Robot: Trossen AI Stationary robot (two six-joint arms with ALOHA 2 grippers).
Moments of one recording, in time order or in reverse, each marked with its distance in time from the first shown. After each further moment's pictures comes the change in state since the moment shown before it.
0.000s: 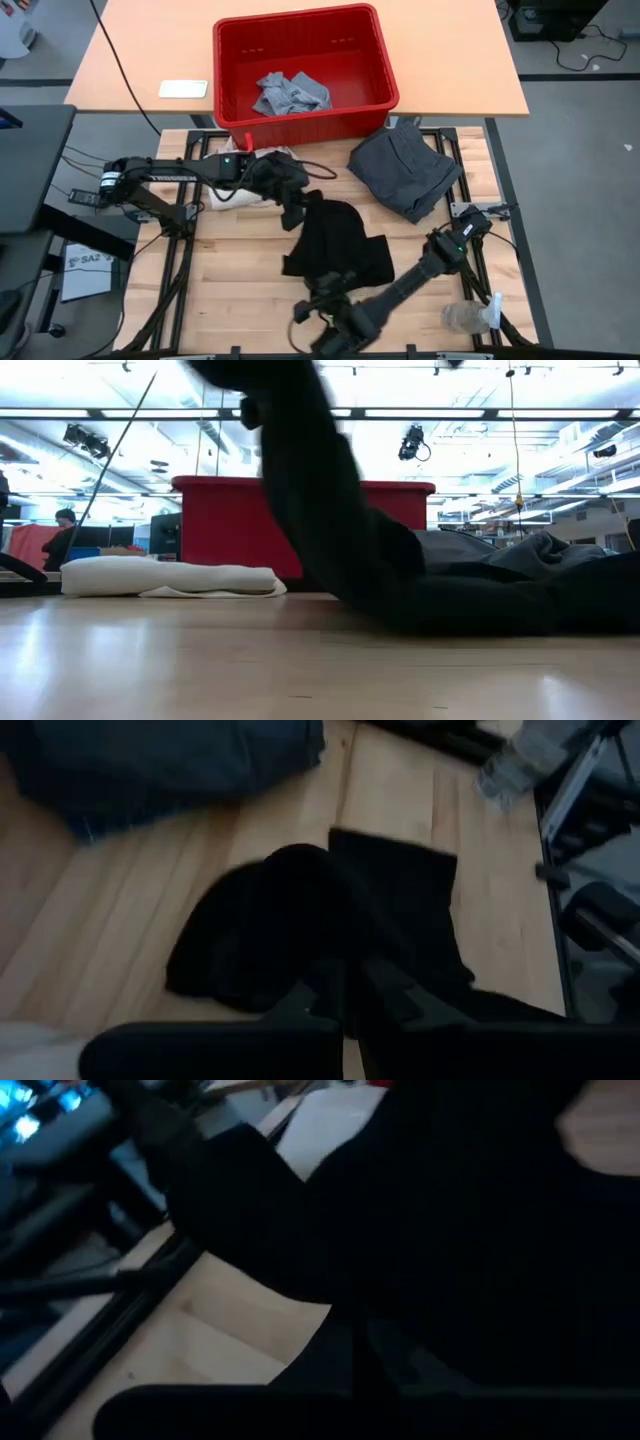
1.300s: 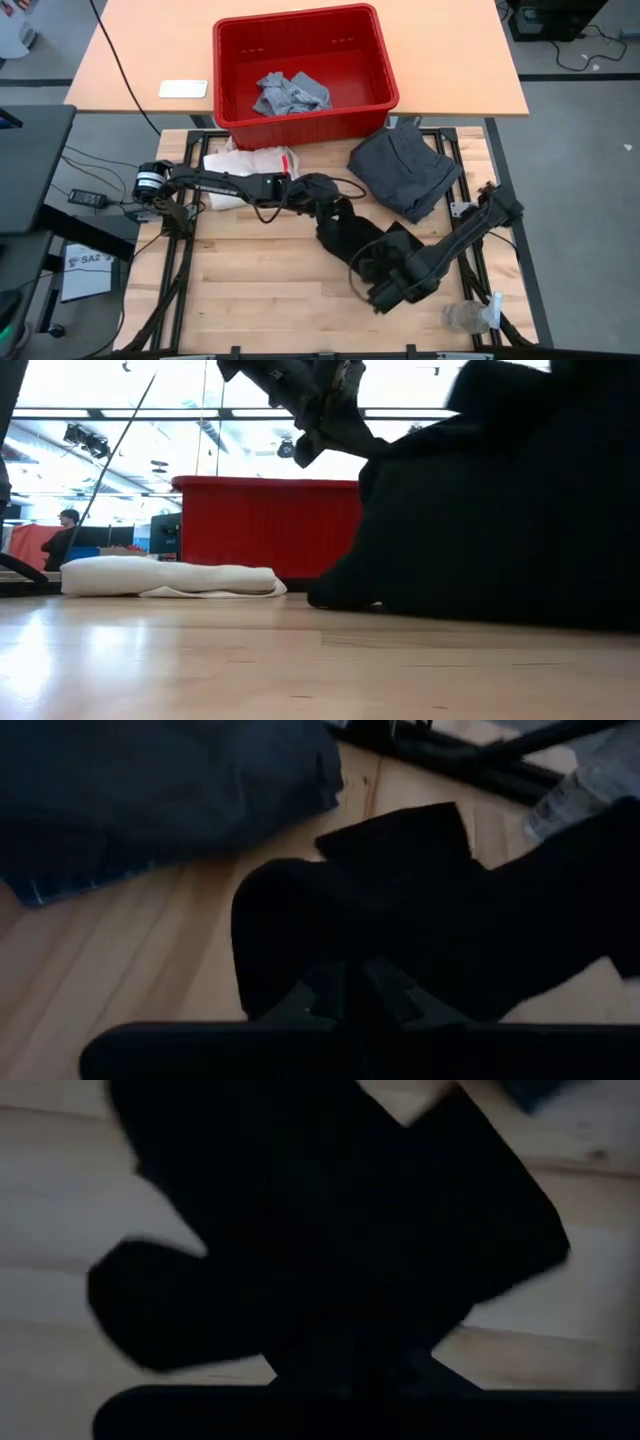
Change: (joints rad) left arm -0.061 0.272 0.009 0.345 -0.144 -0.022; right arm -0.016 -0.588 -0.567 -0.380 -0.837 0.360
